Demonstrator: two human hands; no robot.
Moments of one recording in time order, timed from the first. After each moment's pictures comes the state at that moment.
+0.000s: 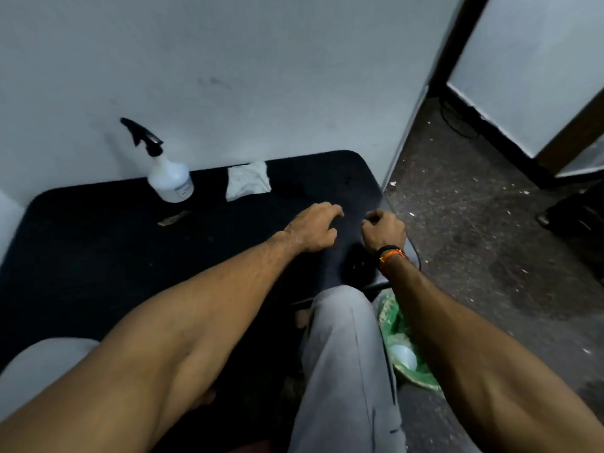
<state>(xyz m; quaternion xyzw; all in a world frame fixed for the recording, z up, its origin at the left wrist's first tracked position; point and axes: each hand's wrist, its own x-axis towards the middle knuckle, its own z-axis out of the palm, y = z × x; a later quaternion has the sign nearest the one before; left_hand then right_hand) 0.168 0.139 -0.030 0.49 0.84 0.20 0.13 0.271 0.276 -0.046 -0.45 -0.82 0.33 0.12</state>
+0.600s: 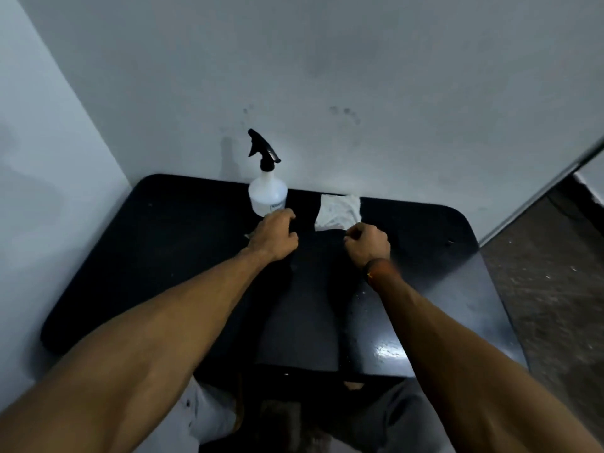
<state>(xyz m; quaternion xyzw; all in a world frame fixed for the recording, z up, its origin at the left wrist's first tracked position) 0.008 -0.050 -0.061 0.18 0.94 0.29 0.07 0.077 0.145 -0.057 -0.25 -0.92 0.31 0.04</state>
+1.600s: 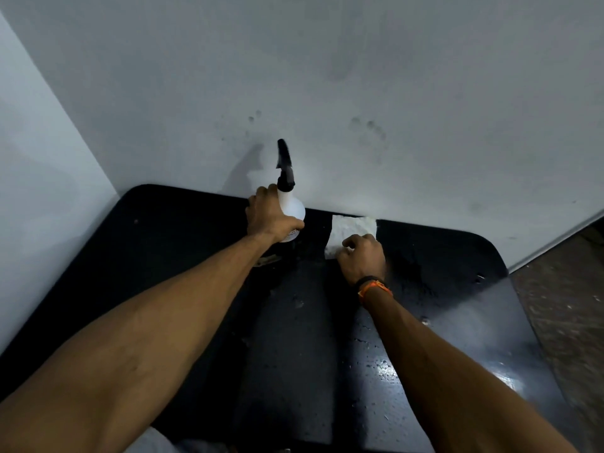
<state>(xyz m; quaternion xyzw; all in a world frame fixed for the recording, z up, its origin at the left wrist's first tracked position) -0.095 -0.037 -0.068 0.03 0.93 0.36 0.01 0.000 0.140 -0.107 -0.23 -0.94 0.25 0.07</state>
